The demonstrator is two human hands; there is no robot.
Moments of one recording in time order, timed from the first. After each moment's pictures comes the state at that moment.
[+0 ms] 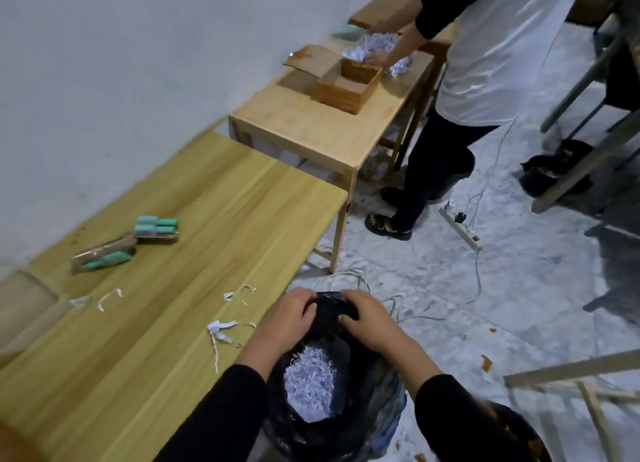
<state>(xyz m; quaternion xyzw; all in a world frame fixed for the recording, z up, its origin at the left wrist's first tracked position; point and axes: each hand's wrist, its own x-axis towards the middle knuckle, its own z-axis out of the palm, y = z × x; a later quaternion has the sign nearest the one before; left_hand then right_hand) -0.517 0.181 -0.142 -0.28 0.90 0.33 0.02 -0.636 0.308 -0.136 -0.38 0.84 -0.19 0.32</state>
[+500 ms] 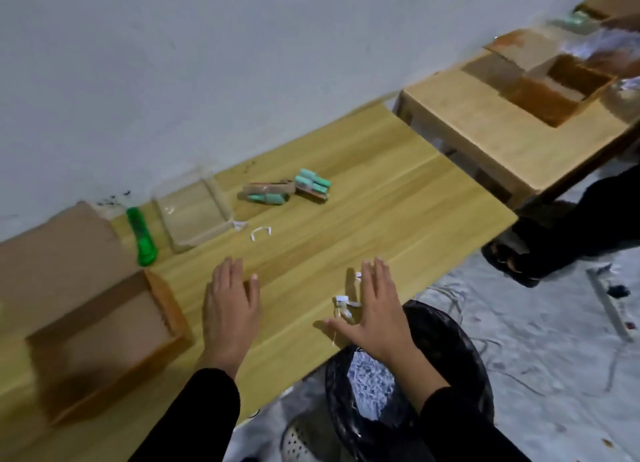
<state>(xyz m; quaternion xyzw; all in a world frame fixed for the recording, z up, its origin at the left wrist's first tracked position) -0.282 0.090 -0.171 -0.67 0.72 0.13 -0.14 -0.505 0.178 -0.153 -0.61 0.76 -0.10 0.21</state>
